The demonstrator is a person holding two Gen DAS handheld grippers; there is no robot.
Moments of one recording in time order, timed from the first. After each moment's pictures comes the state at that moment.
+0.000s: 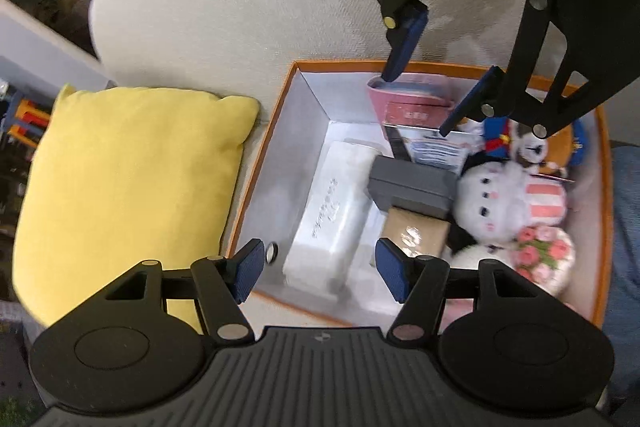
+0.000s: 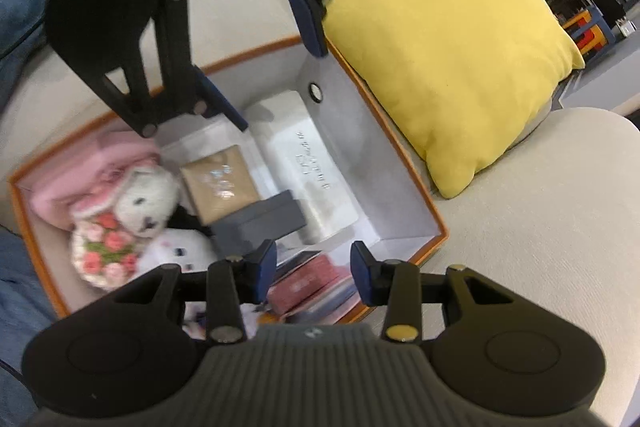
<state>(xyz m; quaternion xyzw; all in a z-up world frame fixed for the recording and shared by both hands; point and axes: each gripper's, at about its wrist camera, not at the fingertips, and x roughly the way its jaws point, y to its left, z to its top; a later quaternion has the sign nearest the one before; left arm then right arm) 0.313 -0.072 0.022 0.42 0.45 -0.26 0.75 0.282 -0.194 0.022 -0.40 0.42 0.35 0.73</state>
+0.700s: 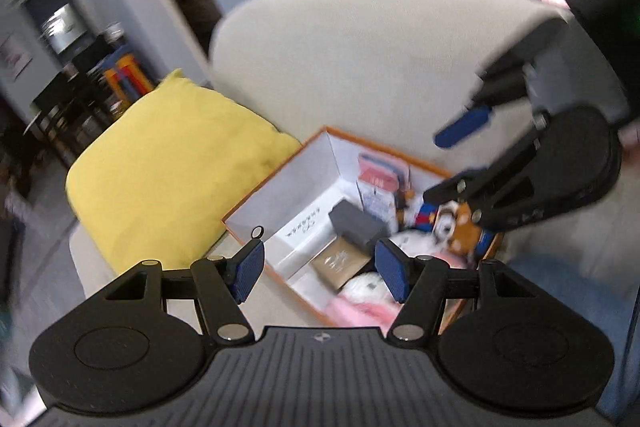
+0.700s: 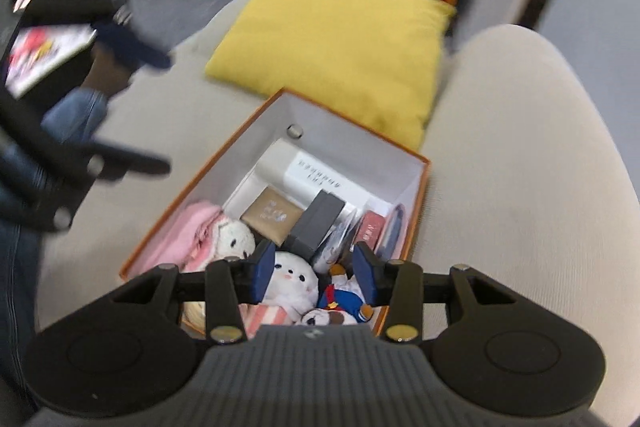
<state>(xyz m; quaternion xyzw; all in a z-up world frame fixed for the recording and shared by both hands) 0.165 -0.076 0.096 0.23 0.36 -0.14 0.89 0.155 -0.229 0.055 -0.16 0.38 0.20 0.89</state>
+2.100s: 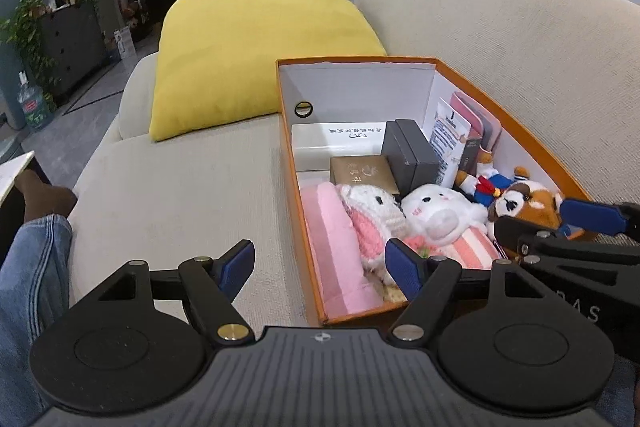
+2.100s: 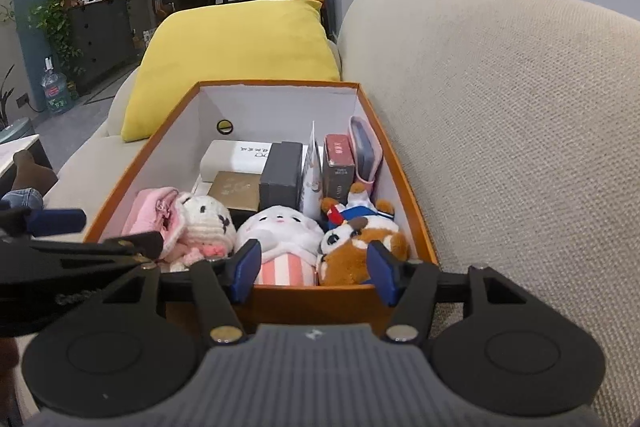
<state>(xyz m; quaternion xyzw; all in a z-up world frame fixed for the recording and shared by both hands) 0.135 -0.084 -0.036 0.01 0.36 0.10 0.93 0.103 -0.236 -0.075 0.00 0.31 0.06 0.95</state>
